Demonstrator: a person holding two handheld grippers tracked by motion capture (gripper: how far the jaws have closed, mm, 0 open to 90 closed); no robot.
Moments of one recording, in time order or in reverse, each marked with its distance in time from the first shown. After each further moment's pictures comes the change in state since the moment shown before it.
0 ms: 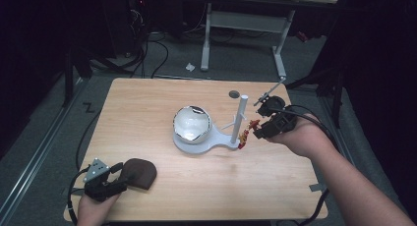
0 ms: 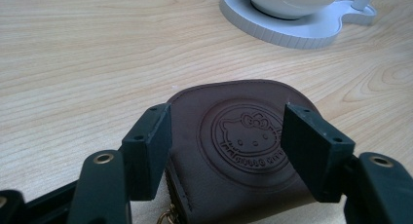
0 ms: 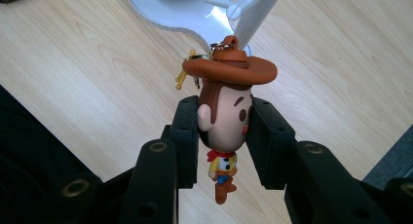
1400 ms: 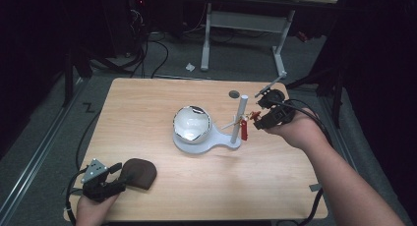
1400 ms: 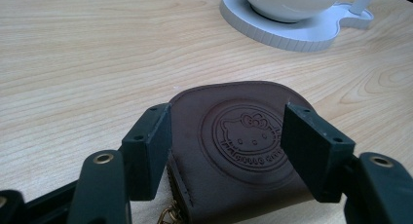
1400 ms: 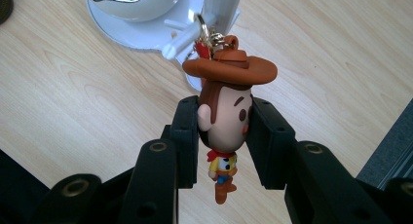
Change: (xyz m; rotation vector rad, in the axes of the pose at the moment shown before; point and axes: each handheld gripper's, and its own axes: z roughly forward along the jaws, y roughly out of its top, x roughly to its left) left arm 0.001 -0.001 -0.003 -0.005 -0.003 -0.008; right arm -0.021 0.008 0.015 -0.038 -0.044 0.076
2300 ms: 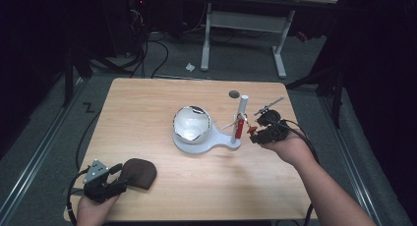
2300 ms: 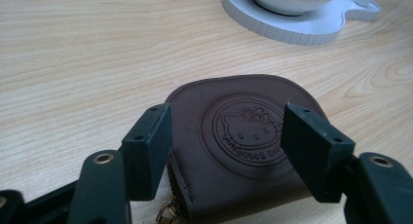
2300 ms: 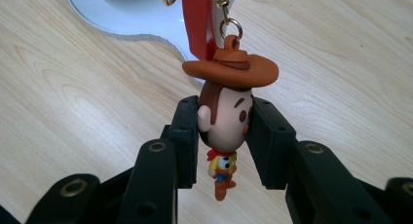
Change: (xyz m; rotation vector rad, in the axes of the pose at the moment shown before) left arm -0.002 -0.002 0.002 0.015 0.015 0.008; right arm -0.007 -0.037 0.073 -0.052 0.070 0.070
